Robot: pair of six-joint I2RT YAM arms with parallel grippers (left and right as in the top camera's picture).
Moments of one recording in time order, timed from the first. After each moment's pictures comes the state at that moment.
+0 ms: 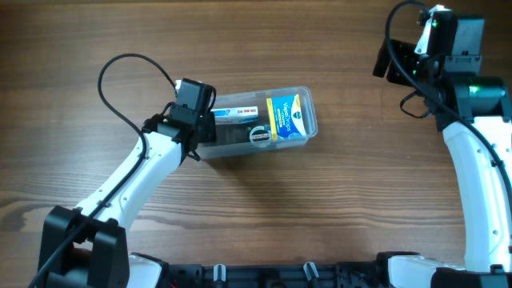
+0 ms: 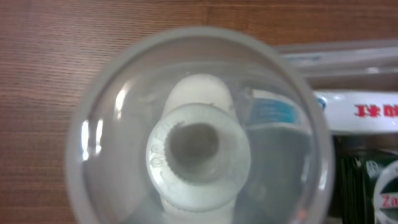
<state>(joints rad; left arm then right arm) -0.34 1.55 0.98 -0.54 -0.21 -0.36 0.02 1.44 1.48 -0.83 0.11 0.20</state>
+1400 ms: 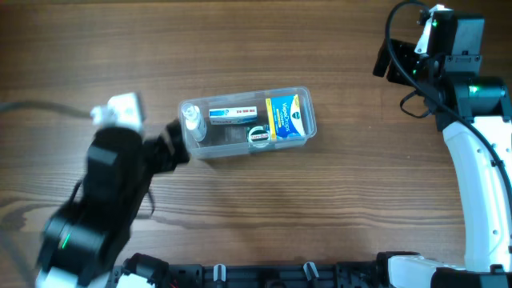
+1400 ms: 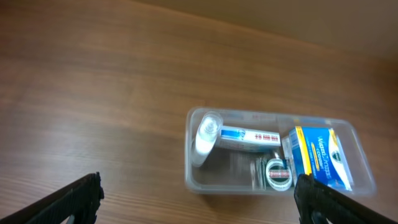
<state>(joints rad) -0.32 0.81 1.09 -0.93 -0.25 -0.41 0.02 1.44 1.48 -0.83 0.11 0.20</state>
